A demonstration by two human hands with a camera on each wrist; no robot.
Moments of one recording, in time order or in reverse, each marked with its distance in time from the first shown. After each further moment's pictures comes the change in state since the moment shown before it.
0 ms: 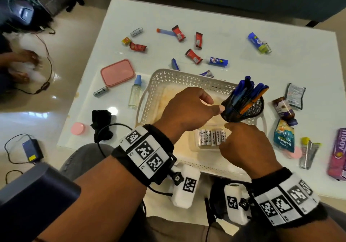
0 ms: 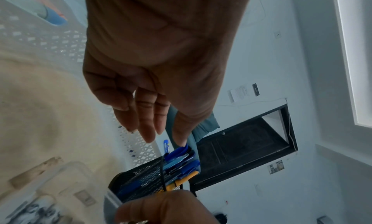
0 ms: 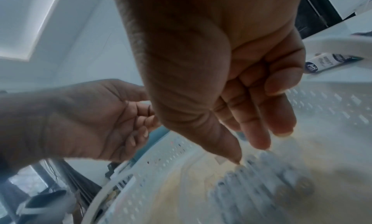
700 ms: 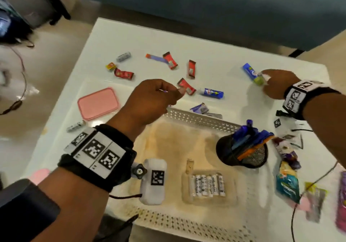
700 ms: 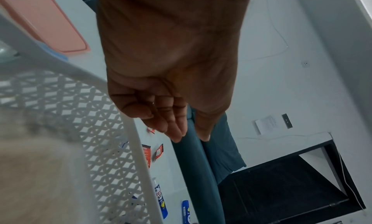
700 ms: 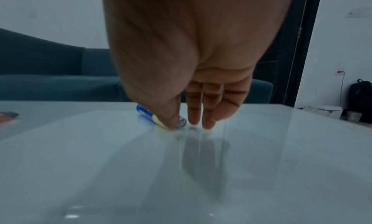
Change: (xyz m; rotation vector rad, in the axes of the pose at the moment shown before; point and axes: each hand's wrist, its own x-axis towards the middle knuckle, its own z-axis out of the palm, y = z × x) left_hand 0.101 -0.015 -0.081 -0.338 0.137 0.019; right_hand 0.317 0.144 -0.100 -0.293 0.147 0.014
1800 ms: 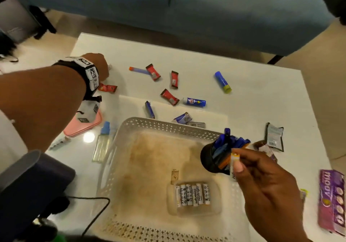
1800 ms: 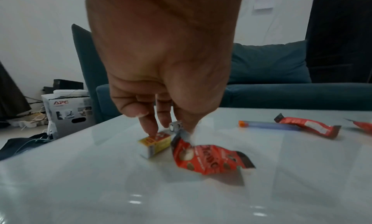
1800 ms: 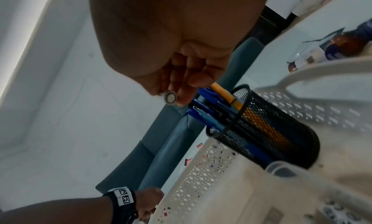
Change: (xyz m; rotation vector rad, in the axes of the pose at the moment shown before) left_hand 0.198 -0.023 -0.109 1.298 0.141 -0.026; right_hand -0.301 -0.117 -0.013 1.216 0.406 0.025
